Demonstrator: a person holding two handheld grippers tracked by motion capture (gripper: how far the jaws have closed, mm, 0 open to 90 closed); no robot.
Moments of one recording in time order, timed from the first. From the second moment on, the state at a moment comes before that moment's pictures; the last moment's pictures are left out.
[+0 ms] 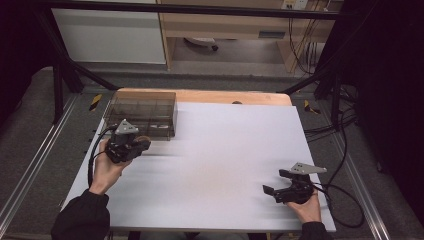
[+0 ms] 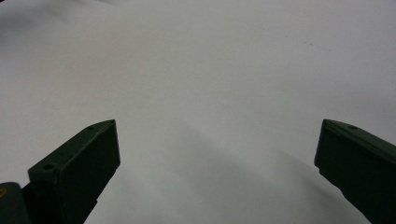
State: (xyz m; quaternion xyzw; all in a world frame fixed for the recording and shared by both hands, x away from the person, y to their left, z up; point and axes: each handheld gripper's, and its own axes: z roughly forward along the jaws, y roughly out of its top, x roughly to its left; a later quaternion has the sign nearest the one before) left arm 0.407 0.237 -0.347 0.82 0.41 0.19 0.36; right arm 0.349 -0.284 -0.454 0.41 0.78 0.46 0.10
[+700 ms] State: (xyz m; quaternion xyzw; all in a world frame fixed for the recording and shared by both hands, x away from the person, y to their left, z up) left arm 0.439 0.246 -0.339 0.80 0.44 0.20 0.35; right arm 0.350 -0.285 -0.454 0.41 0.78 0.46 0.10
